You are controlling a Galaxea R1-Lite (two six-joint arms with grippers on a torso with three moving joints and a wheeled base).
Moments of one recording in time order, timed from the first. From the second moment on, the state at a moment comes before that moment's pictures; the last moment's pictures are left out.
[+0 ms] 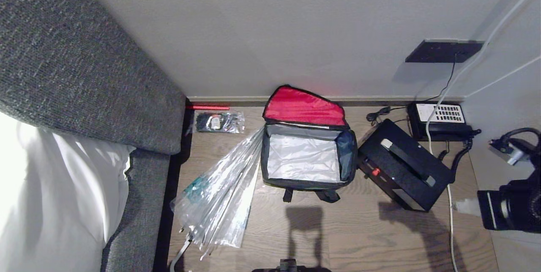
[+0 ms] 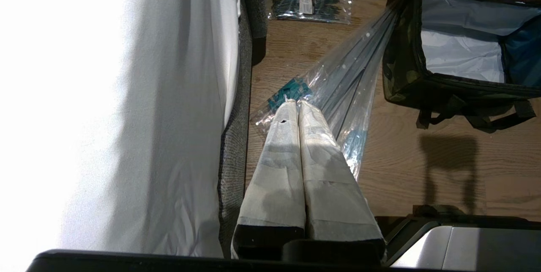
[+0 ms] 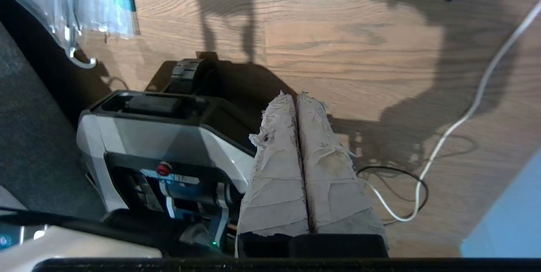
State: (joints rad) left arm 0.00 0.00 0.00 0.00 0.00 0.01; right arm 0.06 1.29 -0.64 0.13 0.19 0.10
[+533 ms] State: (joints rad) left arm 0.00 0.00 0.00 0.00 0.00 0.01; right arm 0.05 1.67 -0.67 -0.33 0.17 0.00
